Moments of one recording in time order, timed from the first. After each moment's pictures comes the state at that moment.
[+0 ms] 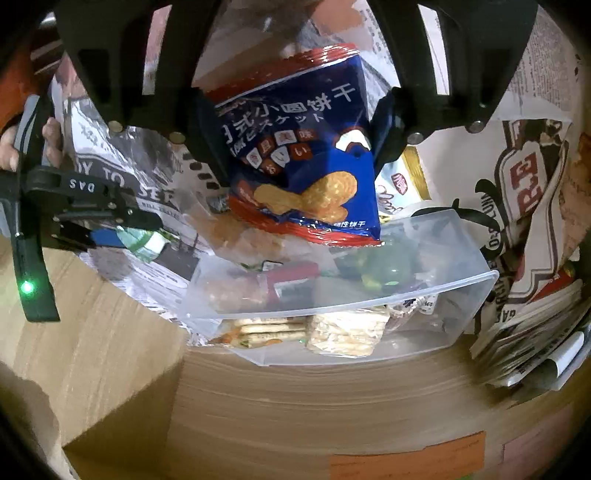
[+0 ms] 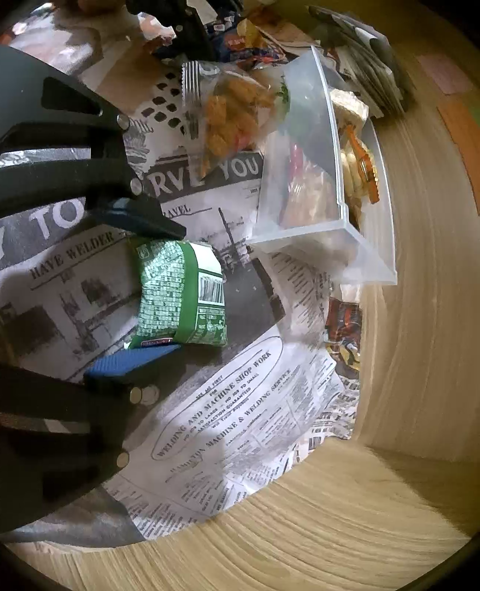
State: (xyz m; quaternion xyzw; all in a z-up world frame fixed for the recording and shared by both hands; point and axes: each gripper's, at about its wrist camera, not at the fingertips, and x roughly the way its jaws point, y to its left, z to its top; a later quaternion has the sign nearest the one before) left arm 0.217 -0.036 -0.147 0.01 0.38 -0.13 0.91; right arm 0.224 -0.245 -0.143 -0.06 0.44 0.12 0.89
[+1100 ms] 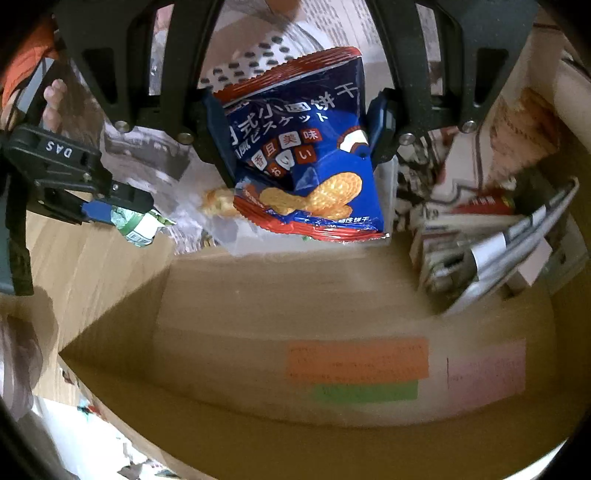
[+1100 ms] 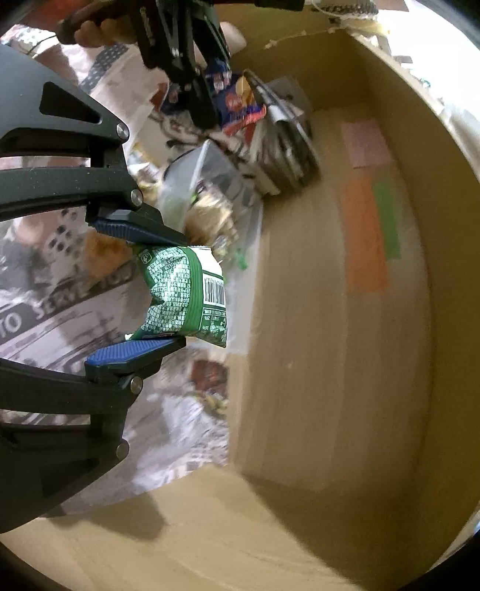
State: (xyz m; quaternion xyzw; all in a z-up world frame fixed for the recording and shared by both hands) left arm 0.209 0.010 -0.043 -0.02 0.27 -0.09 0.96; right arm 0.213 -0.192 -0.038 -0.04 0.29 0.20 0.93
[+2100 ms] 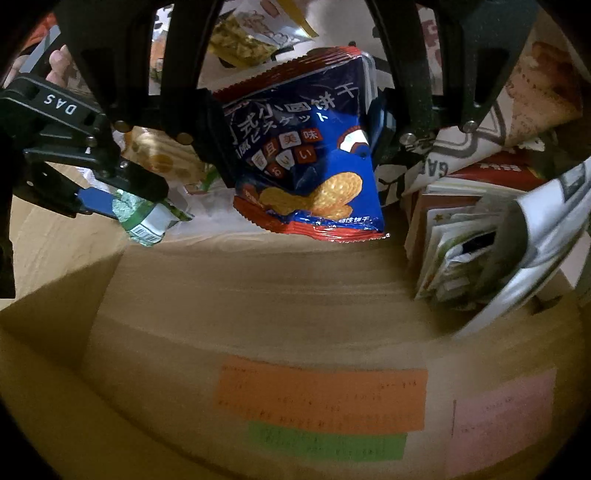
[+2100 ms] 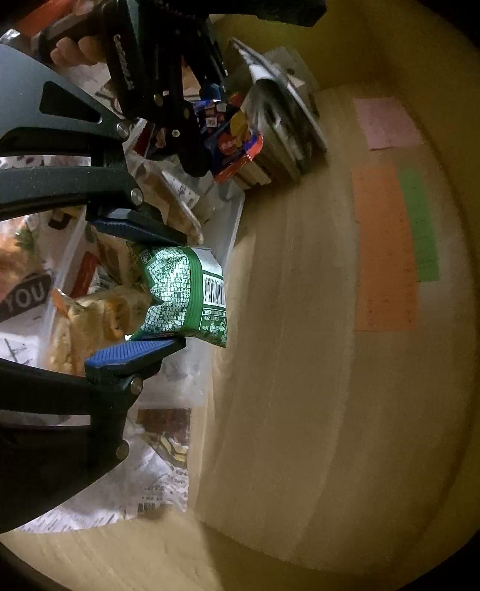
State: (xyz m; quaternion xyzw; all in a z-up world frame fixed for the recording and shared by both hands) left arm 0.317 0.040 -0.065 -0.05 0.32 -0.08 0.94; right arm 0.303 -0.128 -0.053 -0.07 0.33 0.21 0.92
